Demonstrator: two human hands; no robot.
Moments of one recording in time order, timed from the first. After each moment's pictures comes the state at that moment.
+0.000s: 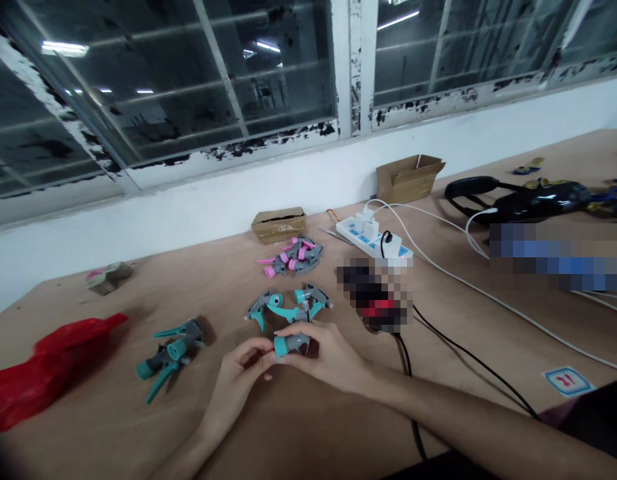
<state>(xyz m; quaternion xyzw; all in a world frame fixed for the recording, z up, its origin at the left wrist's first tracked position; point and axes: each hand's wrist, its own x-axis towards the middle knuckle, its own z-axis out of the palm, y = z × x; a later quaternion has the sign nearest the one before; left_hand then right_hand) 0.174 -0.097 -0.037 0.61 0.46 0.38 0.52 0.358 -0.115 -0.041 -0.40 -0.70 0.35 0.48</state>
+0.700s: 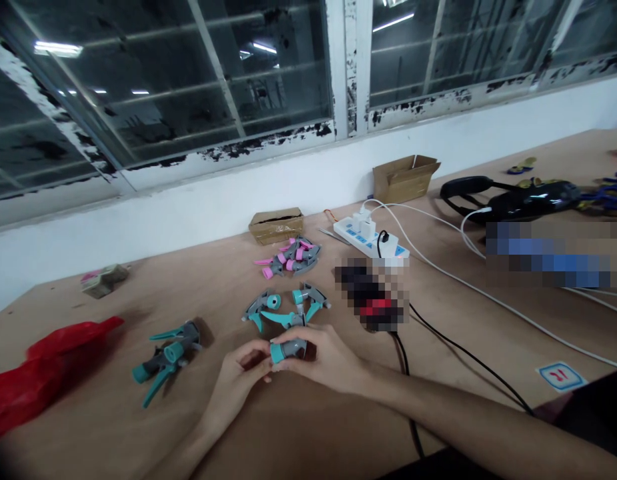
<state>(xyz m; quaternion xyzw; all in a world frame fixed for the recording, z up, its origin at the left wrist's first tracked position) 0.172 -0.091 -0.038 0.64 0.45 0.34 0.53 0.358 -0.116 -0.043 -0.40 -0.70 0.37 0.46</state>
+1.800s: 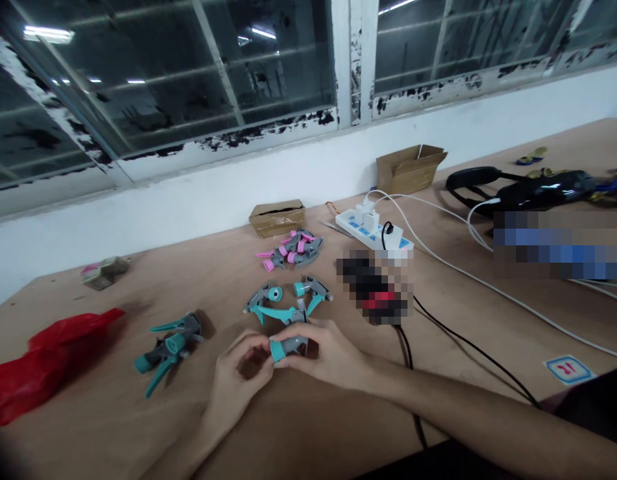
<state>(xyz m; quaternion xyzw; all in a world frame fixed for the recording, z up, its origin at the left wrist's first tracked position) 0.170 -0.104 -0.032 0.77 0.40 0.38 0.31 0.358 -0.120 -0.045 -0.37 -0.71 0.37 0.48</state>
